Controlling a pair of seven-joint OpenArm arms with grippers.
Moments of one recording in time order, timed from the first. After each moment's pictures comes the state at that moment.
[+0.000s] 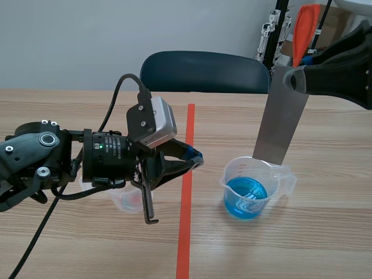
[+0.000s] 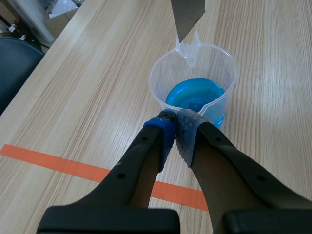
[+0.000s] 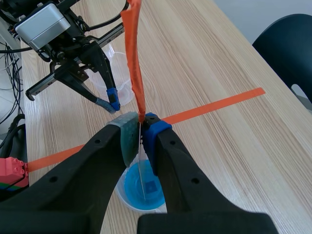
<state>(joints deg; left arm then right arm) -10.3 -26.6 36.3 82.2 4.4 -39.7 -15.8 16.1 73.7 -33.5 101.7 56.0 45.3 -0.6</state>
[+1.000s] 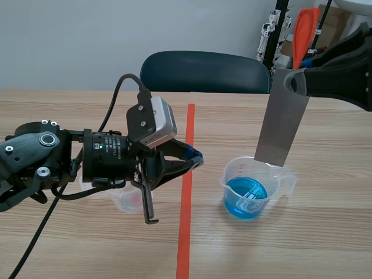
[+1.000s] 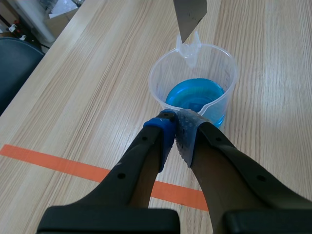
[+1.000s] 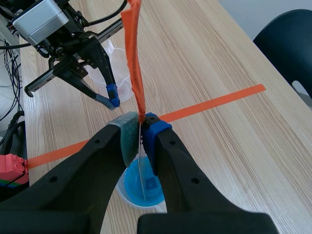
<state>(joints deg) -10.3 -26.6 36.3 82.2 4.4 -39.7 -15.9 16.1 73.6 -33.5 101.7 56.0 45.3 -1.5</state>
